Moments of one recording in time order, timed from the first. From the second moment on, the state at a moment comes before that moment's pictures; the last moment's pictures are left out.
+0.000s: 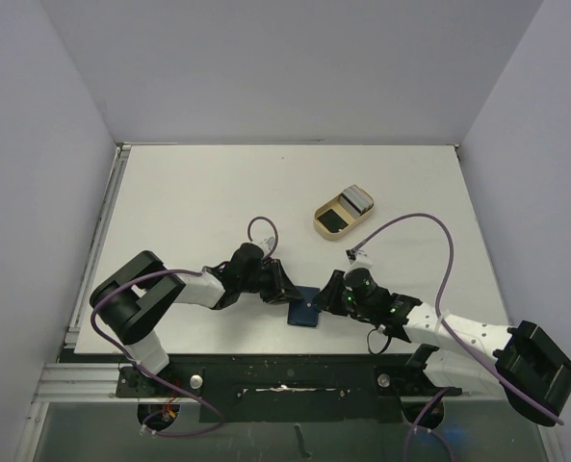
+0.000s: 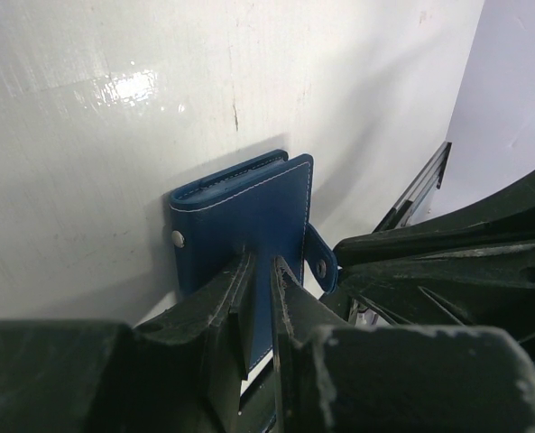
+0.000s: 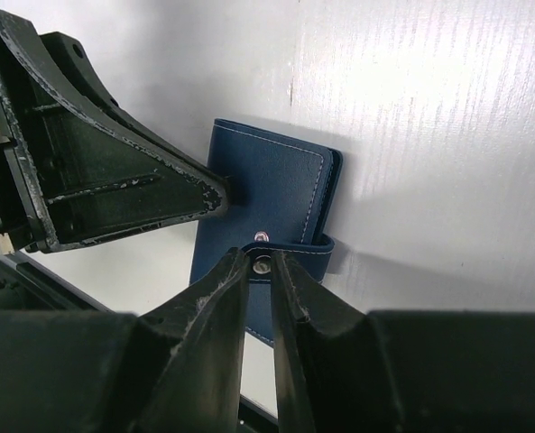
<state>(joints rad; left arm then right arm) -0.77 1.70 0.59 0.47 0.41 -1.10 0.83 1.06 0.36 0.02 0.07 0.92</state>
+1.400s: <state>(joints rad) -0.78 1.70 0.59 0.46 0.39 -1.10 0.83 1.16 0.31 0.16 0.03 0.96</state>
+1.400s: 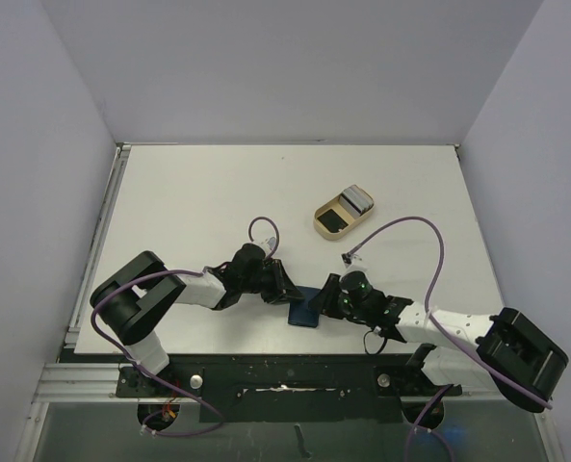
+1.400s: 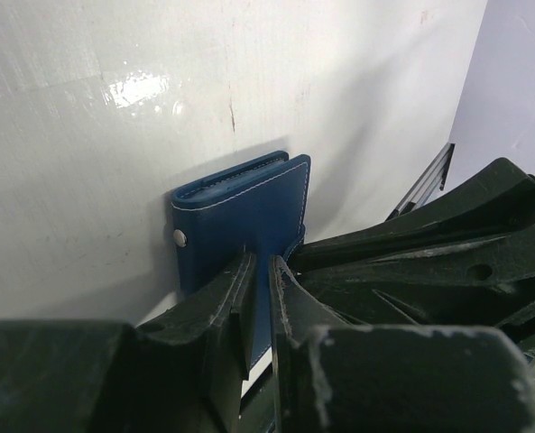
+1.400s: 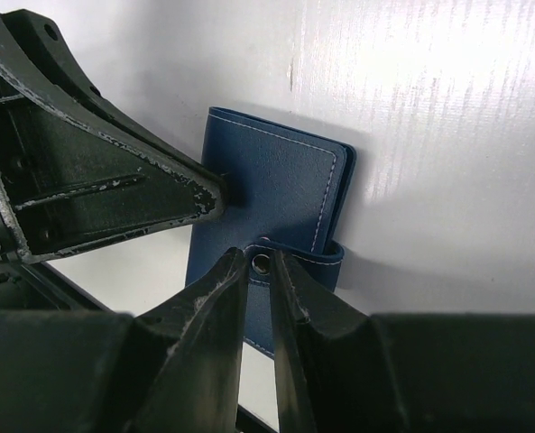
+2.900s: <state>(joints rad) -0.81 1.66 0.60 0.39 0.30 -1.12 0.98 1.09 0.44 -0.14 0.21 0.94</state>
